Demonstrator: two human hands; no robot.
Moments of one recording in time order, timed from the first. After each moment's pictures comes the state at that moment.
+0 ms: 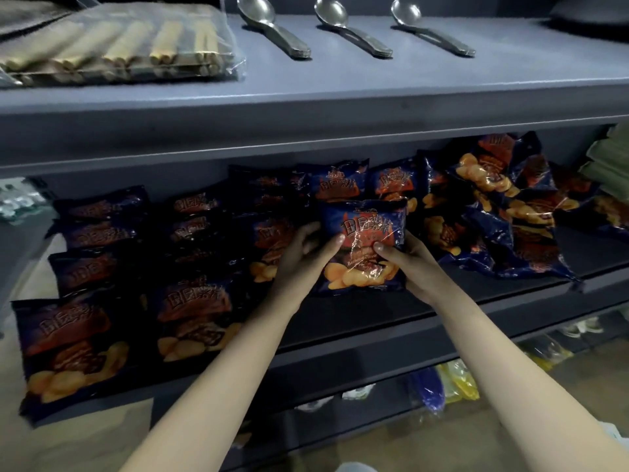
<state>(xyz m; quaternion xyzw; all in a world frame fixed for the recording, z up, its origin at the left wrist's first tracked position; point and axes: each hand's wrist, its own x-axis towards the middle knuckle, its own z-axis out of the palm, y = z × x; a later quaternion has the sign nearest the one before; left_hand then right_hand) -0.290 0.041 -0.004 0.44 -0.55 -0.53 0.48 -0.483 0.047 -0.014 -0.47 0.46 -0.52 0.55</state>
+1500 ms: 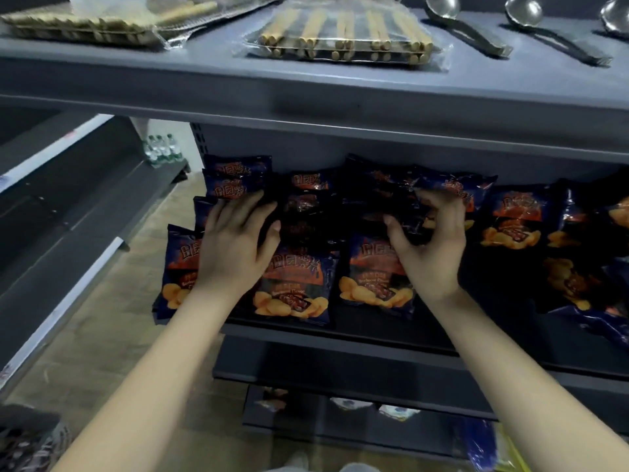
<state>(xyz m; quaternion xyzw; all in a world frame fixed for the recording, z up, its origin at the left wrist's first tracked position) -0.088 0.085 0.012 0.63 -0.69 0.17 0.31 -0.347 0.028 0.016 -0.70 0.39 -0.60 0.00</state>
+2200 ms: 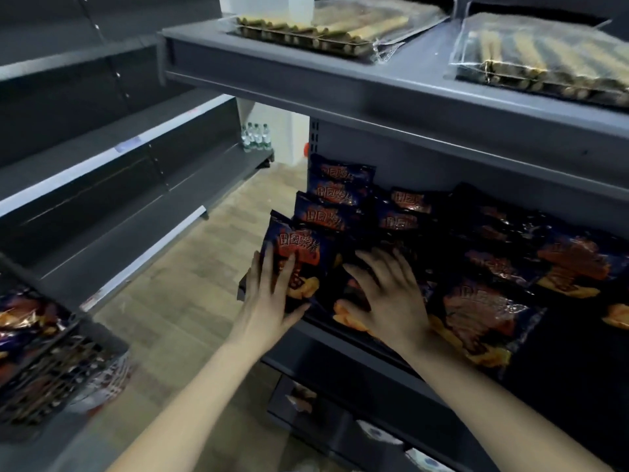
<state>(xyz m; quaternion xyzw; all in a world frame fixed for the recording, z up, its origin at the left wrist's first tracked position) -0.029 0.161 -0.092 0.76 -0.60 0.07 0.23 -0.224 0.042 -0.051 -0.91 0.23 -0.31 -0.14</state>
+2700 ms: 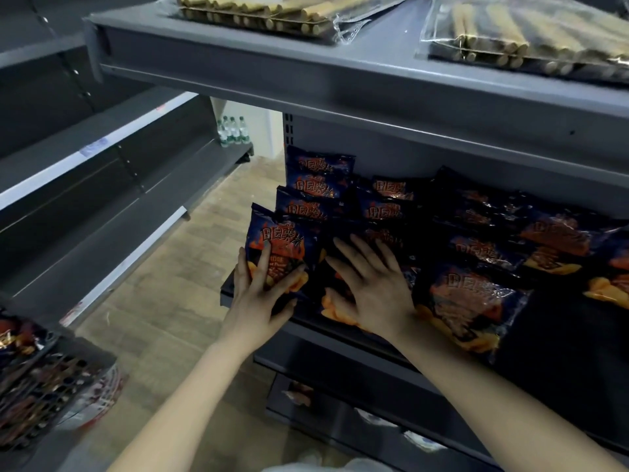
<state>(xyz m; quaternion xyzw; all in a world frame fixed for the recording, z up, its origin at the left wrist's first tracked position) -0.019 0.148 -0.104 0.72 -0.65 0.04 0.23 -0.219 0.033 -0.055 -0.92 0.24 -0.27 -0.15</state>
